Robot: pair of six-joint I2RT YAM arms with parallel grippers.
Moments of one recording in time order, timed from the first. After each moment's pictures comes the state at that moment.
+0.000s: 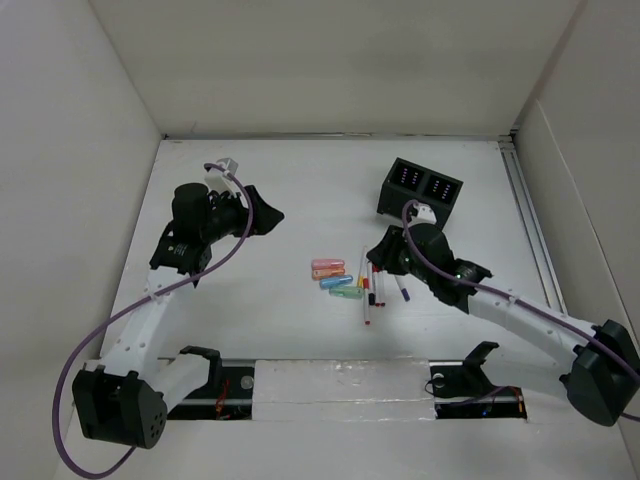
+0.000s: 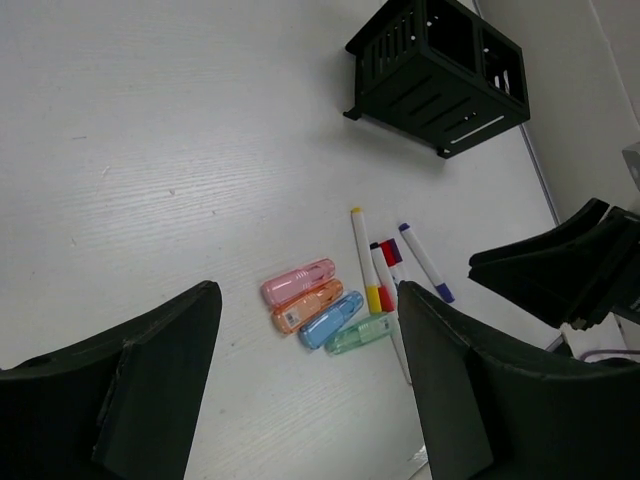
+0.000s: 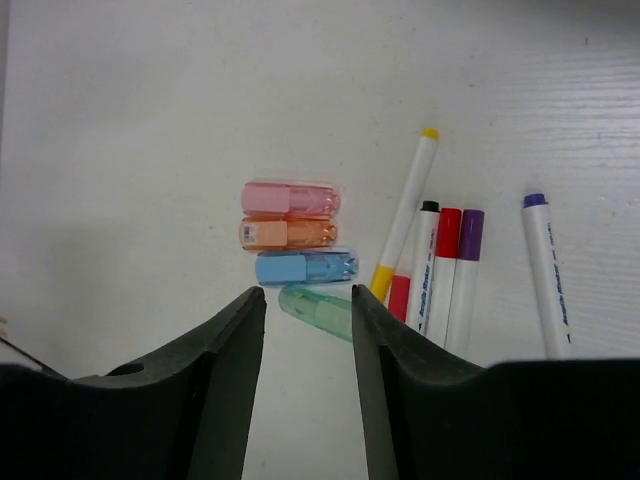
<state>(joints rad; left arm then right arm) -0.18 1.02 0.86 -0.24 0.47 -0.42 0.69 1.08 0.68 -0.14 0.16 0.75</state>
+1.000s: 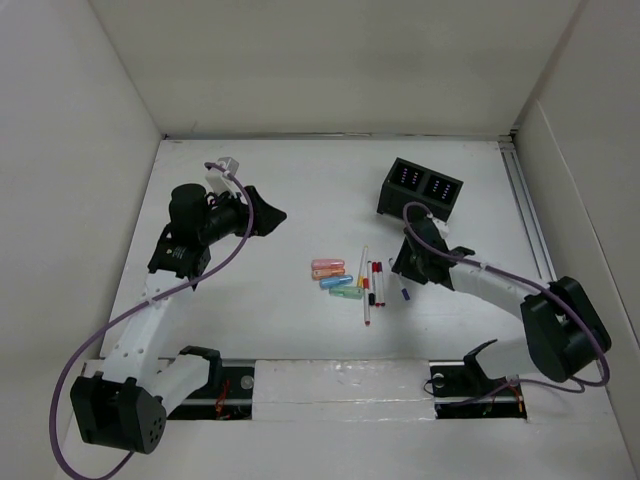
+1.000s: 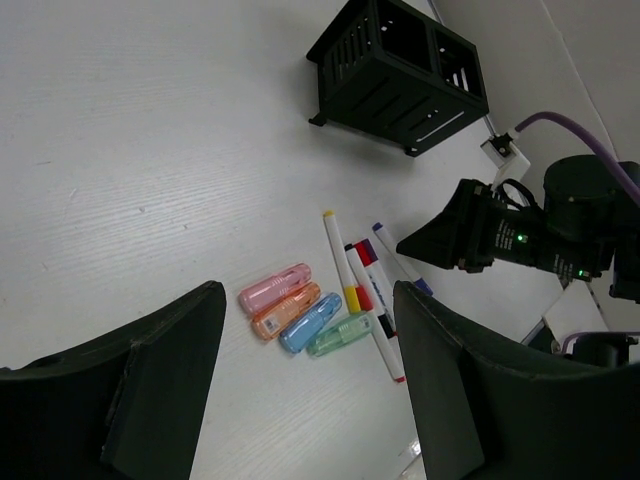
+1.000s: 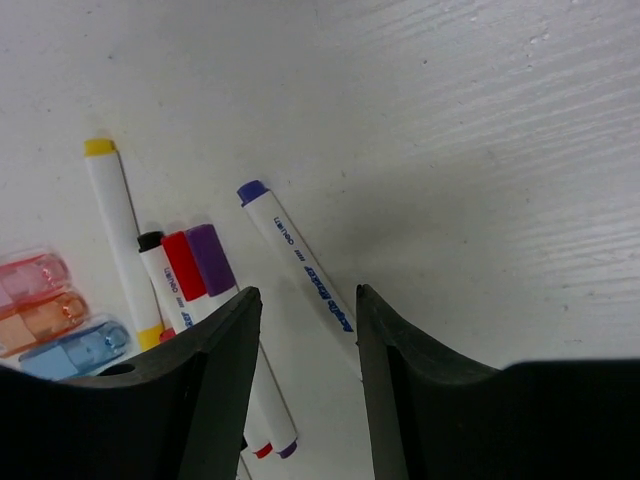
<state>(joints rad) -0.18 0.99 0.86 -0.20 0.53 -0.42 0.49 1.35 0.66 -0.26 0.20 0.84</state>
